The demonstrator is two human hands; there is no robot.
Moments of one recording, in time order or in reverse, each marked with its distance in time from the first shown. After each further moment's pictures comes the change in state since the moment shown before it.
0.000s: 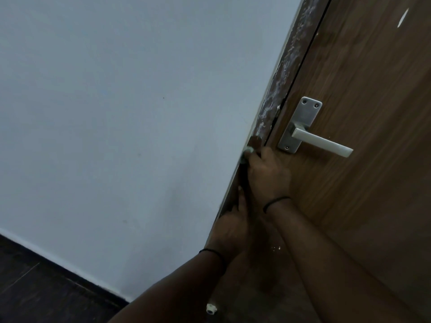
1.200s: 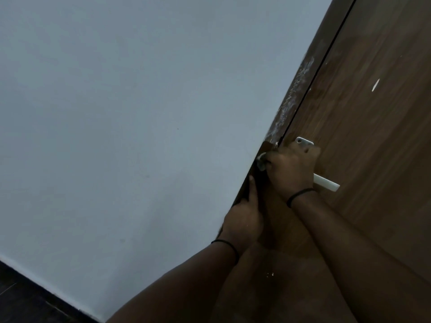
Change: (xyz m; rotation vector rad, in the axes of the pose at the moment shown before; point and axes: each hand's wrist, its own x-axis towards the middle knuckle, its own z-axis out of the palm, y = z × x) left_hand 0.045 0.068 -0.086 -0.003 0.094 0.024; right_hand 0.088 0.019 -0.076 -0.302 -0.172 -0.058
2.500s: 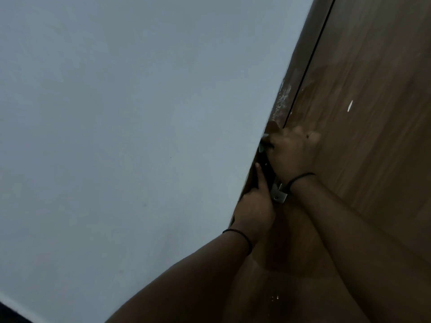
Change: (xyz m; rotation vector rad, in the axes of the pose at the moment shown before) left_hand 0.058 0.054 -0.039 -0.024 0.073 0.052; right_hand 0.063 0.028 -0.019 0.144 0.185 0.171
